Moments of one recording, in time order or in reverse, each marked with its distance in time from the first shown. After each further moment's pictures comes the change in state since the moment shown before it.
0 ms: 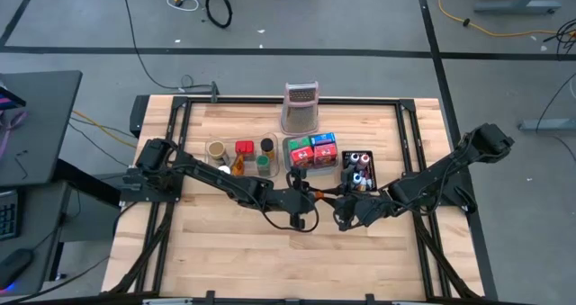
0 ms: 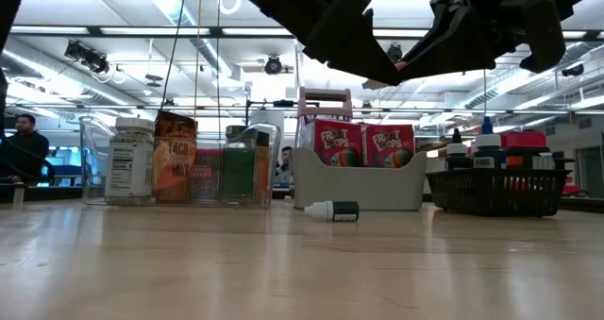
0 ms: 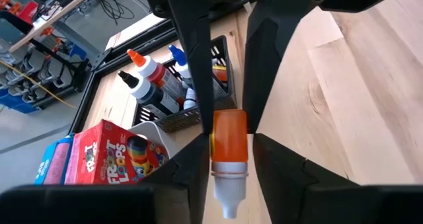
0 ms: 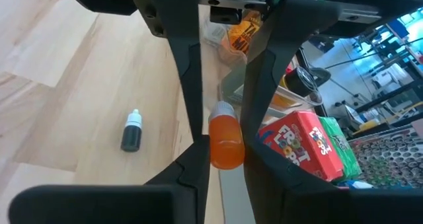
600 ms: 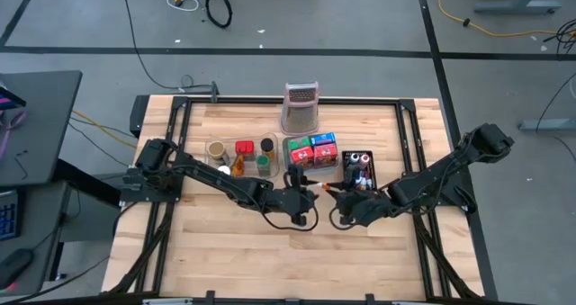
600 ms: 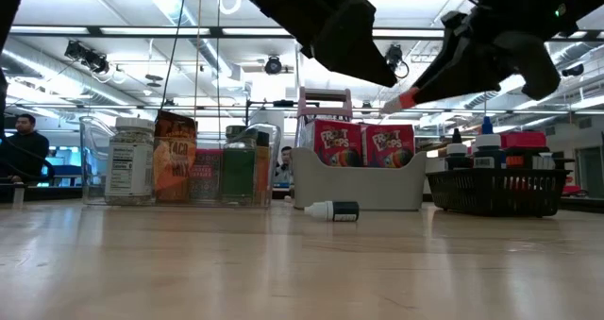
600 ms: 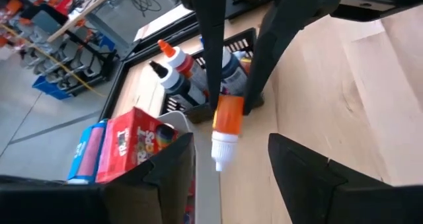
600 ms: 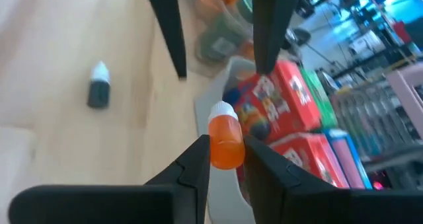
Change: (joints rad) left arm 0.000 0.000 0.002 -0.008 -0.117 -0.015; right arm 0.003 0.000 0.000 -0.161 0.105 0.109
